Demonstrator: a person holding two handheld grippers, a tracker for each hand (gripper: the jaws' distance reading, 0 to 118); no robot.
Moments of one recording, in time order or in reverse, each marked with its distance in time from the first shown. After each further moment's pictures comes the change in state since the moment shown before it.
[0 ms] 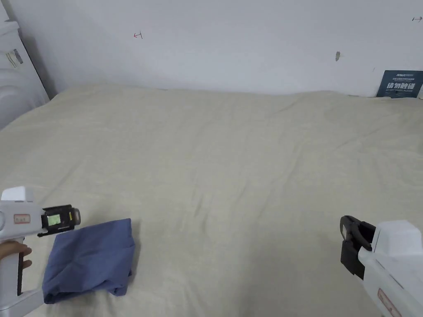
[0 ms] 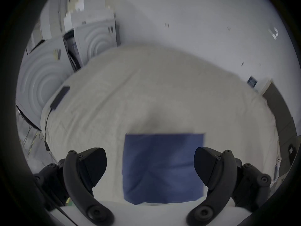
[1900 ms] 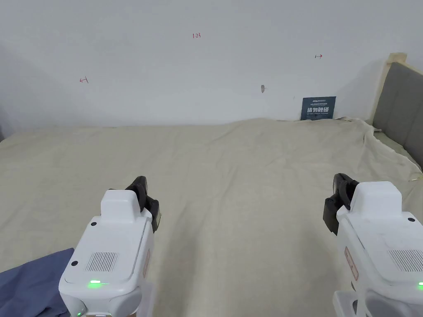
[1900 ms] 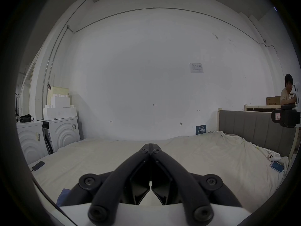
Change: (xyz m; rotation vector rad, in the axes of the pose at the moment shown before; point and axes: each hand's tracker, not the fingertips) left arm 0.311 -0.124 0.142 0.793 -0.224 -0.293; right arm 0.084 0.056 0.112 0.274 -0.302 -0.004
